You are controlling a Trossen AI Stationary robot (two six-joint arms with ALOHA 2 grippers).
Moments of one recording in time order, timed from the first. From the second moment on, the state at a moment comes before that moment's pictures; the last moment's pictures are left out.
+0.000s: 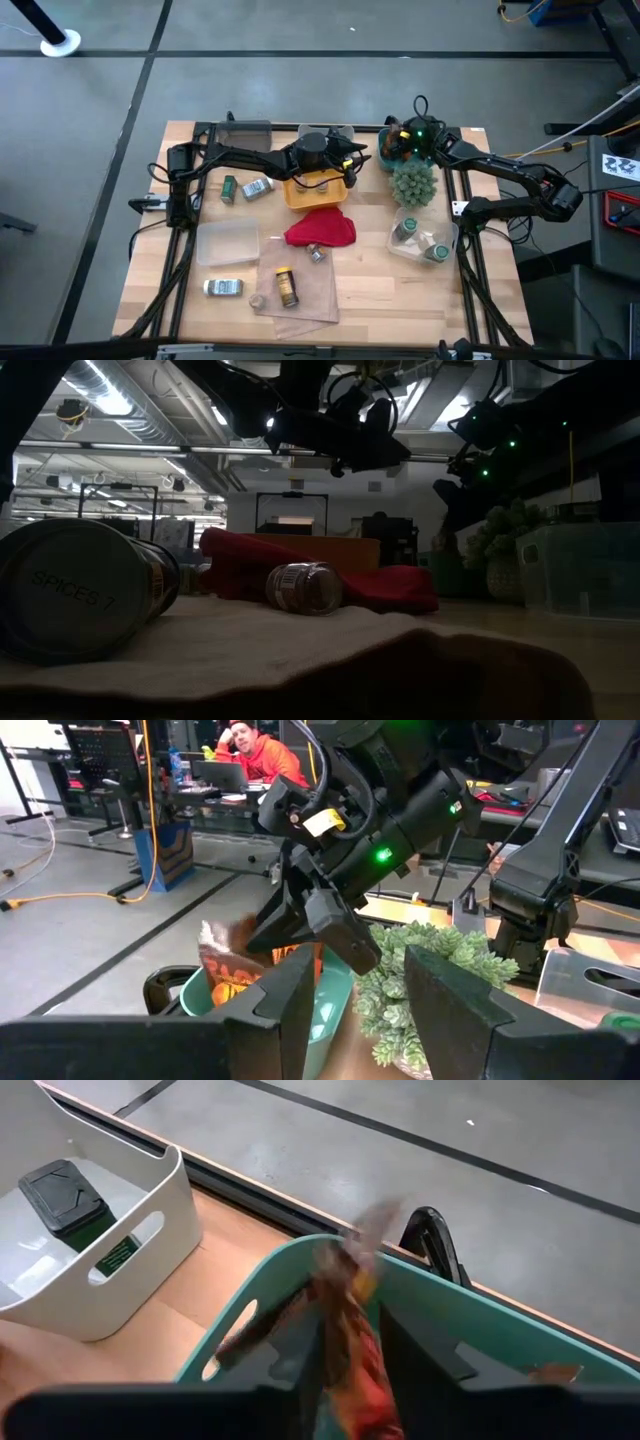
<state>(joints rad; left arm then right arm) 0.25 1.93 1.28 0.56 -0.08 -0.03 -0.75 1.20 0.65 -0.11 0.23 0.18</state>
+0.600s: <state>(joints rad) 0.25 1.92 1.28 0.55 -0.04 -0.03 -0.75 1.20 0.66 -0.12 0.22 0.18</state>
